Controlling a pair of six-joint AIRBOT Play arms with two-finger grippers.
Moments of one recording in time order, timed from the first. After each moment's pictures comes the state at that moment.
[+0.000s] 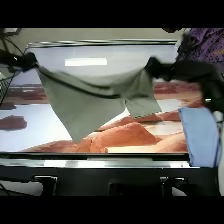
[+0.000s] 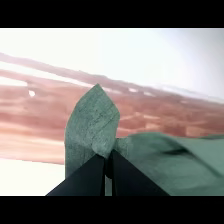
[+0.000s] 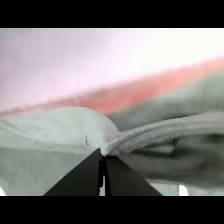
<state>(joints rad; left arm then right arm) 0.13 -1.61 2.00 1.31 -1.25 -1.65 0.07 -1.28 1.49 2.21 -0.86 -1.49</state>
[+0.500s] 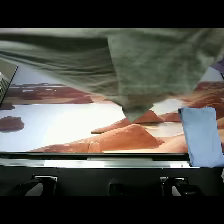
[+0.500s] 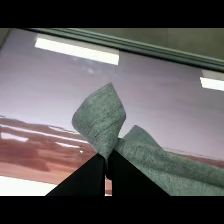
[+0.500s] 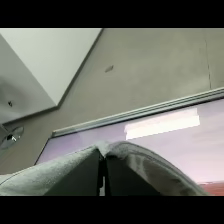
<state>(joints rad) 0.13 -1.06 1.99 1.53 -1.34 -1.68 -0.02 -0.79 1.85 1.94 -1.11 -1.24</state>
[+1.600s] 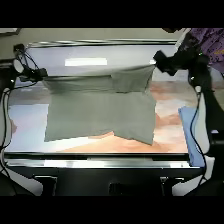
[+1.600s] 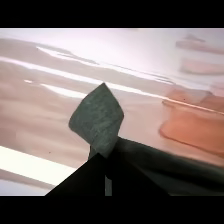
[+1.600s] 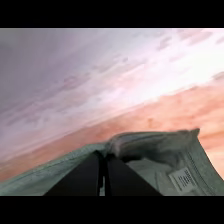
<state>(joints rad) 0.10 -1.85 1.88 1.65 -1.01 -1.73 0.01 -1.78 1.86 1.91 -0.86 -1.20</state>
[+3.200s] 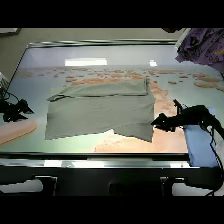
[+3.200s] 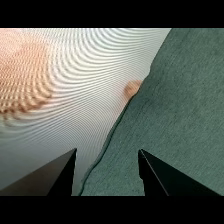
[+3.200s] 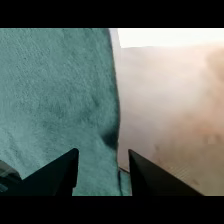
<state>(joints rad) 0.47 -1.50 1.33 1.30 -1.36 -1.64 -0.29 -1.51 0.88 2.35 -1.16 -1.97</state>
